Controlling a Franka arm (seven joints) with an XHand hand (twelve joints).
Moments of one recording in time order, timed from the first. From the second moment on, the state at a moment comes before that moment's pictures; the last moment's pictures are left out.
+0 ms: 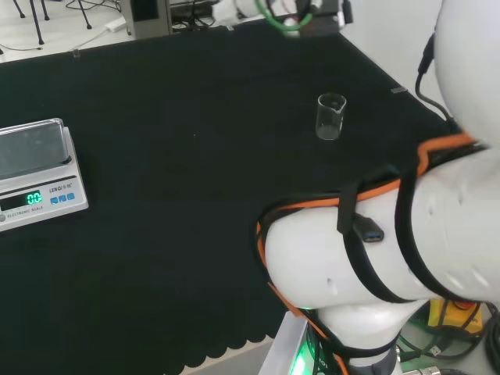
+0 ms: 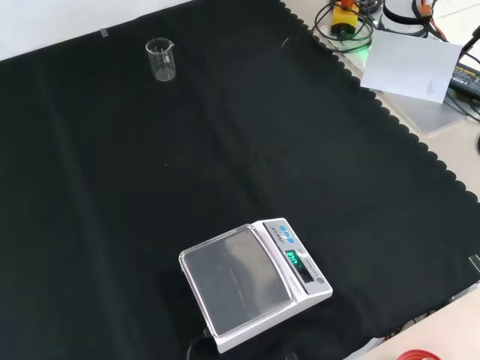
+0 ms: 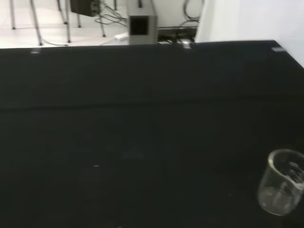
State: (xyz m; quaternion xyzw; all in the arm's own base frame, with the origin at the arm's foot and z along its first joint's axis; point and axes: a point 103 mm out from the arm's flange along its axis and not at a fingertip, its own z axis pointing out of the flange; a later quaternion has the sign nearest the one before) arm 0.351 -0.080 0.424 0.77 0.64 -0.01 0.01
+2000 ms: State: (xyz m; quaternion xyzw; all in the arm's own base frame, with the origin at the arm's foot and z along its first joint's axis) arm 0.439 -0.259 0.171 0.85 0.52 -0.07 -0.09
